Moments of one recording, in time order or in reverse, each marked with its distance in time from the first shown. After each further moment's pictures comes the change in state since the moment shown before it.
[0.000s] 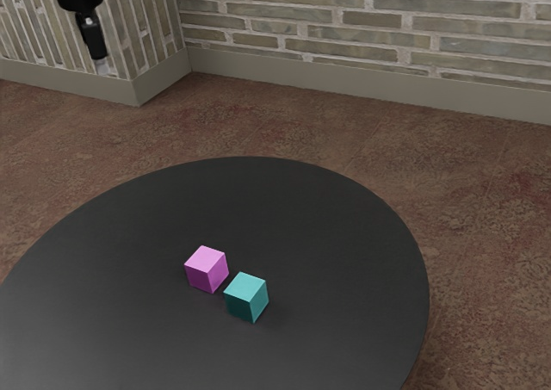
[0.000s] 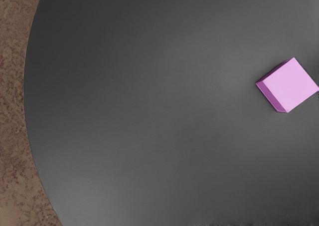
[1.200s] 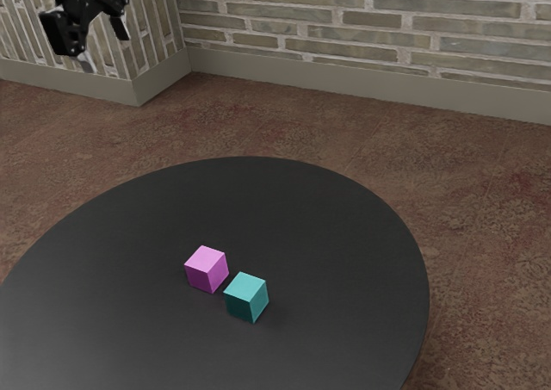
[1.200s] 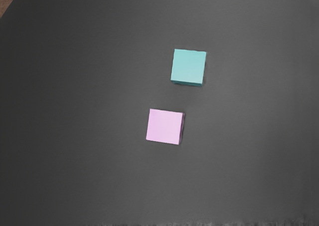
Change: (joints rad) arm -0.027 -0.521 -0.407 -0.433 0.158 0.016 0.407
